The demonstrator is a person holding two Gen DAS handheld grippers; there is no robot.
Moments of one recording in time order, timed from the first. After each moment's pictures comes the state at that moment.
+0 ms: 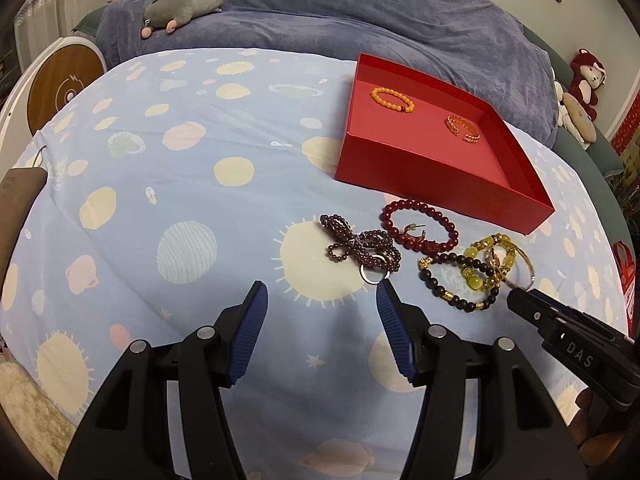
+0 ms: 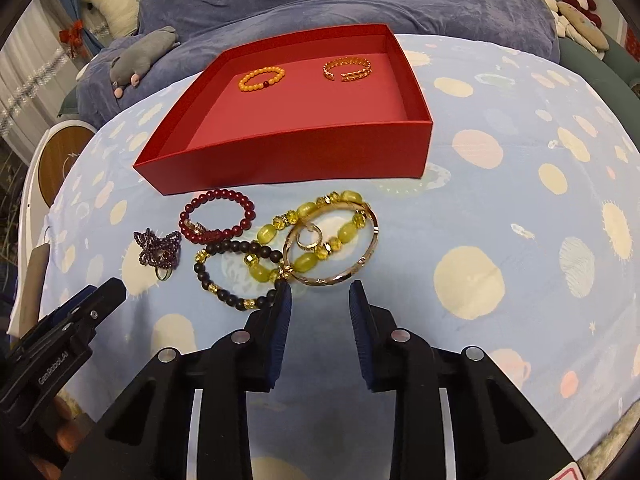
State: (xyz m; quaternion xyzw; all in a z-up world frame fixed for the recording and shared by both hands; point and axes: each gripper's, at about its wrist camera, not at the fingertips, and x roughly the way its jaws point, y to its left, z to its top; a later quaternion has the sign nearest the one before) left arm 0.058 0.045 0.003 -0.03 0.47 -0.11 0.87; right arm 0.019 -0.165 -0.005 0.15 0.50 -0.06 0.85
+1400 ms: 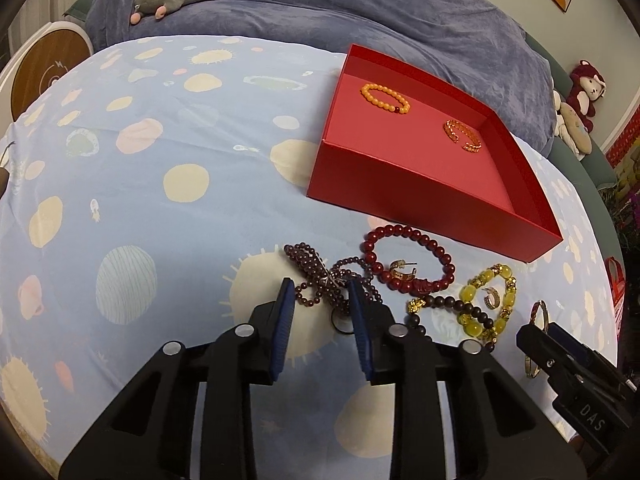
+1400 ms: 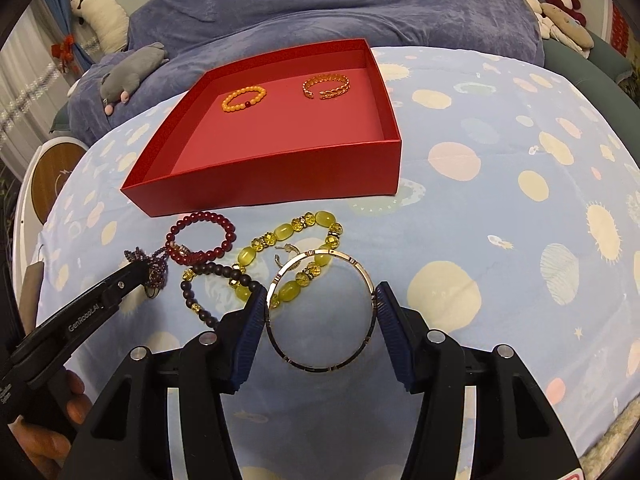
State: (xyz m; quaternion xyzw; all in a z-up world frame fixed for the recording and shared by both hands) left arm 0.094 0.025 -0.014 -0.06 0.48 -0.13 0.86; right arm 0.017 -0.172 0.002 0.15 0.48 -0.08 0.86
